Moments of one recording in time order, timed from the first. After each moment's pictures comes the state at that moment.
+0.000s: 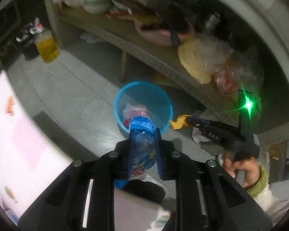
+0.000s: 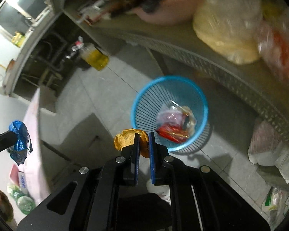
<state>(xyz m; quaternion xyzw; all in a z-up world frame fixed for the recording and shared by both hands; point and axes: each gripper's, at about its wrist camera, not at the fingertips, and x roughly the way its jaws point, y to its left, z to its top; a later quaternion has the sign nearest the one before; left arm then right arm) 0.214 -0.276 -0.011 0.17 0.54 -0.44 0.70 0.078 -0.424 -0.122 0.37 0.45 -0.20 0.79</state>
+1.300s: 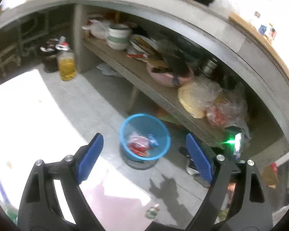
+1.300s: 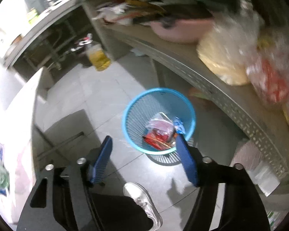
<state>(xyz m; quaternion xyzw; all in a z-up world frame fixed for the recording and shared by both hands) 0.169 -0.161 0.061 0.05 0.42 -0.41 0.81 0.049 -0.357 -0.072 0.22 0.42 -0.20 0.86</state>
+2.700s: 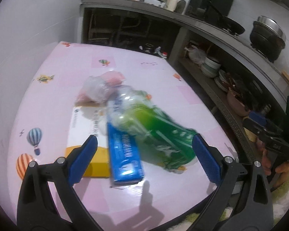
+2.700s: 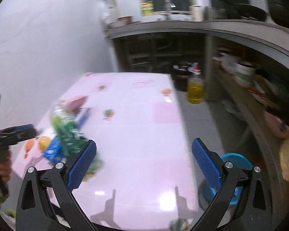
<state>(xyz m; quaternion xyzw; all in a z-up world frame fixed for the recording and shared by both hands) 0.102 0.163 0.023 -0.08 0.39 -0.15 0.91 0.103 -0.101 0.046 0.02 0.34 0.10 0.94</state>
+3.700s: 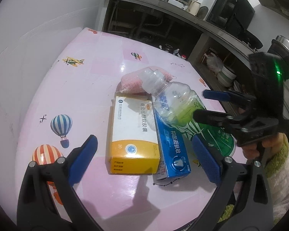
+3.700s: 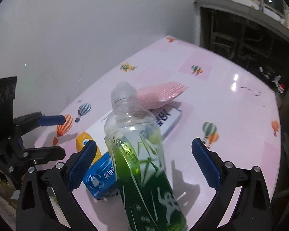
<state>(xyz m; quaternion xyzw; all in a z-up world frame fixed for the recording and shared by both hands) 0.112 0.238 -0.003 -0.13 0.40 -0.11 0.90 0.226 0.073 0.019 -0.09 0.44 0.34 0.82</state>
